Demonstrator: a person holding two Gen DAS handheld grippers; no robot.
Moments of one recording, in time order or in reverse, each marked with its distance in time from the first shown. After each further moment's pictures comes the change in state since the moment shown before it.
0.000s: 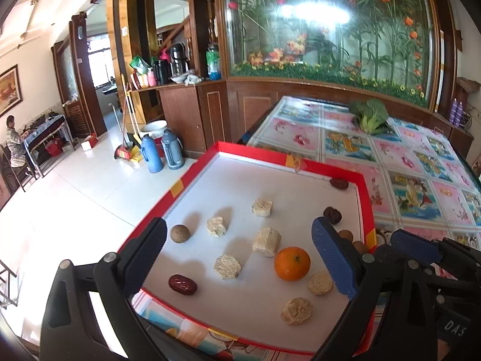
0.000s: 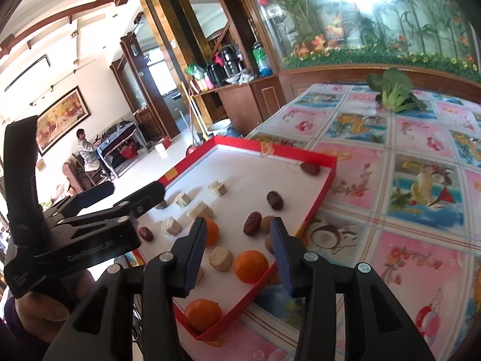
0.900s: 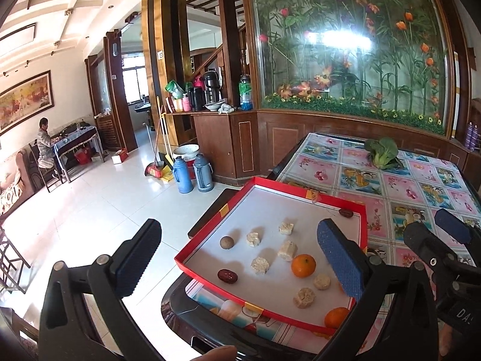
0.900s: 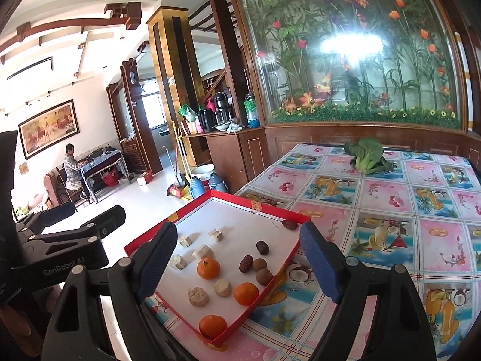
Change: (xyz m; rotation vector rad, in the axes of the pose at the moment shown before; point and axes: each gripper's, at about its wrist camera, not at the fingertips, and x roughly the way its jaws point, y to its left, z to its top) left arm -0.078 0.007 0.004 -0.054 -0.126 0.134; right arm -0.066 0.037 0.013 -0.096 -0.222 -0.116
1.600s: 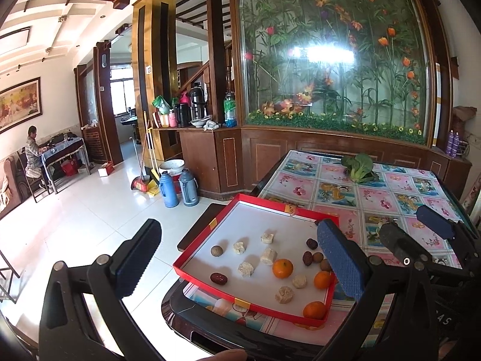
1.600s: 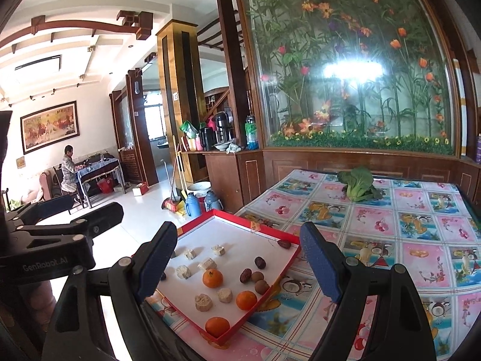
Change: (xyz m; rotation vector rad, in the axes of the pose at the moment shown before) left arm -0.052 0.005 0.012 0.004 -0.067 -0.089; right arm -0.043 0.021 0.007 -0.069 -0.102 -0.030
